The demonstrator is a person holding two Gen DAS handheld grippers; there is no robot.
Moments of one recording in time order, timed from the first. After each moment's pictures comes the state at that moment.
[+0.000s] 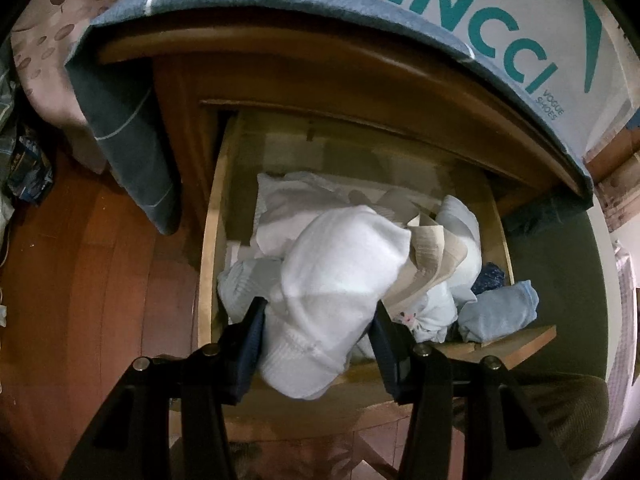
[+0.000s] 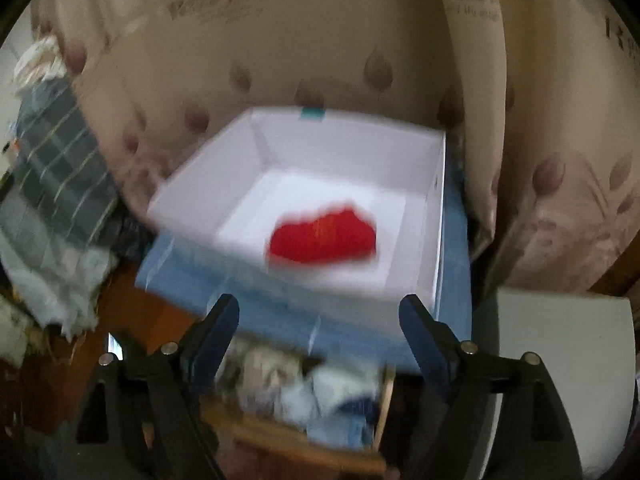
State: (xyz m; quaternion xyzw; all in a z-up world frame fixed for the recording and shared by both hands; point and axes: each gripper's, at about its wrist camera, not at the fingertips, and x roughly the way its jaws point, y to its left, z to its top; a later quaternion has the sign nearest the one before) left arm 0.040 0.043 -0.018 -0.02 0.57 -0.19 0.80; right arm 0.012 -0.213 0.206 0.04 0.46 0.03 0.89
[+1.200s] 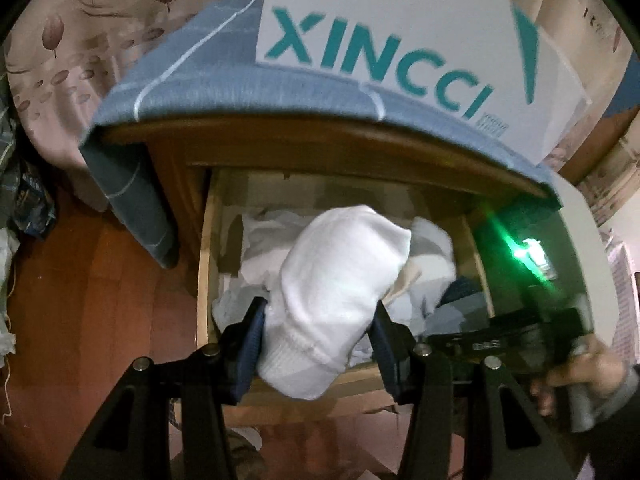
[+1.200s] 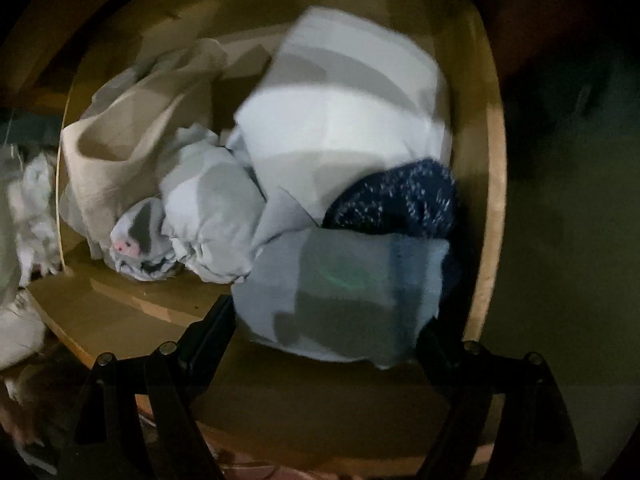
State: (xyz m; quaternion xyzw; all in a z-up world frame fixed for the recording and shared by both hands) left arm 0.021 0.030 0.033 0.00 0.52 -0.21 0.83; right arm 0.029 -0.221 -0.100 0.15 0.73 -0.01 0.67
